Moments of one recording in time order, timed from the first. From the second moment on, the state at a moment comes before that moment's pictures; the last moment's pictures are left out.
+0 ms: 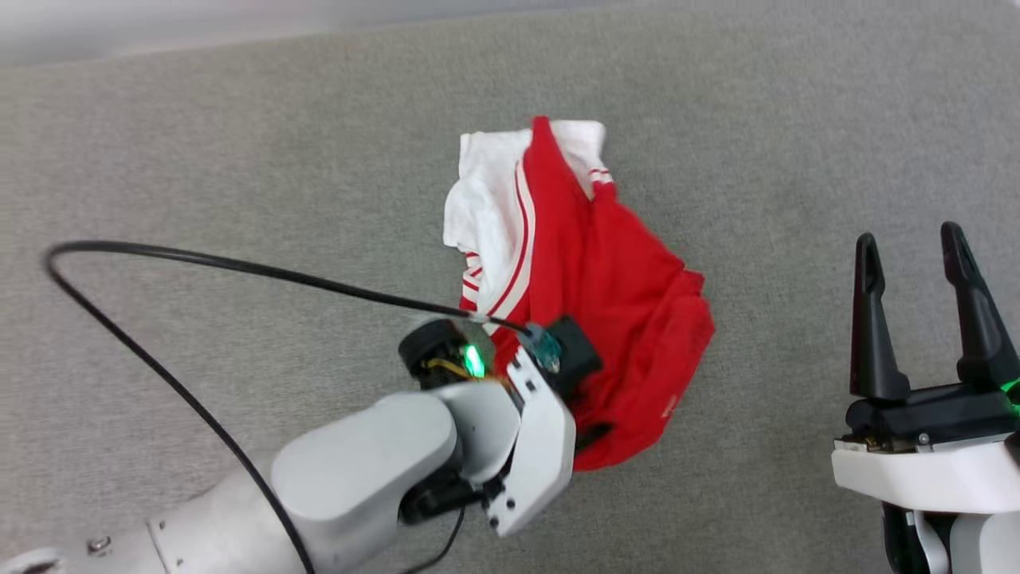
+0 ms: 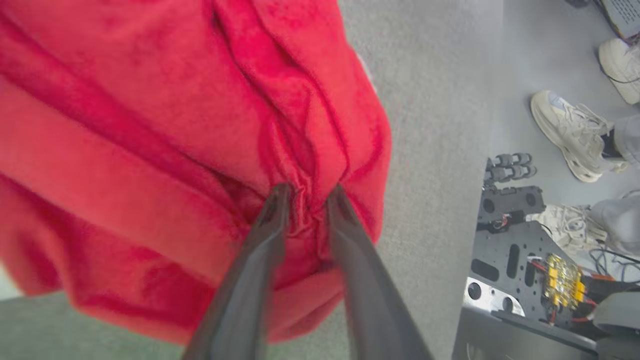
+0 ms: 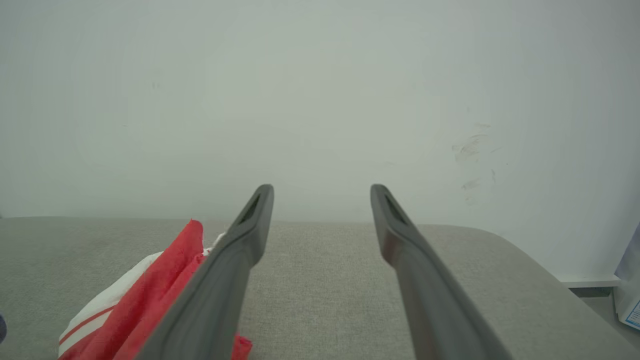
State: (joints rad) left arm -0.87 0.42 -1.28 0.19 -0.91 -0.13 0.40; right arm -0.09 -0.05 -0.03 -0.22 0.08 0.13 -0.26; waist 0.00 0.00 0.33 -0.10
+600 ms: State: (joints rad) left arm -0.80 0.47 -1.05 0.21 -0.69 0.21 -0.22; right arm -0.01 -0.05 -0.04 -0.18 0.06 0.13 -0.26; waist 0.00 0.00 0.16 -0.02
